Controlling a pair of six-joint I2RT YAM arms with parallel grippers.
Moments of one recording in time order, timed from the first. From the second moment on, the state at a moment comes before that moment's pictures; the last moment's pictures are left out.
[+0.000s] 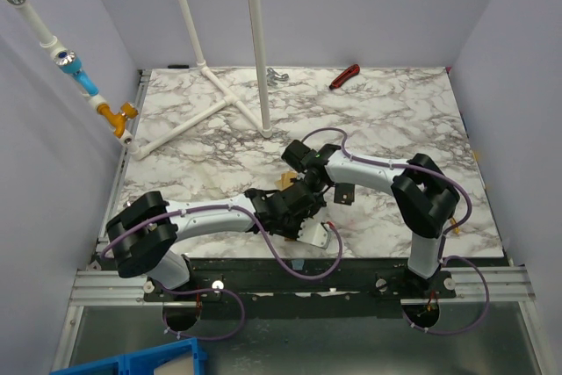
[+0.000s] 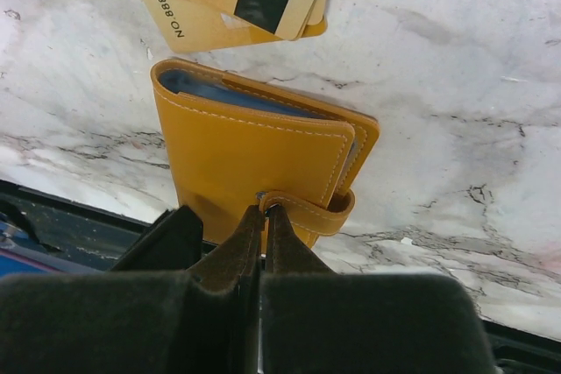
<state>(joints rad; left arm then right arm) -1.11 1.51 0.85 -0.45 0.10 0.82 0.86 1.90 1.25 -0.80 -0.17 0.70</state>
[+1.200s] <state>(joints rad) -0.71 1.05 0.87 -0.57 0.12 0.84 0.87 1.98 1.34 -0.88 -0.17 0.80</state>
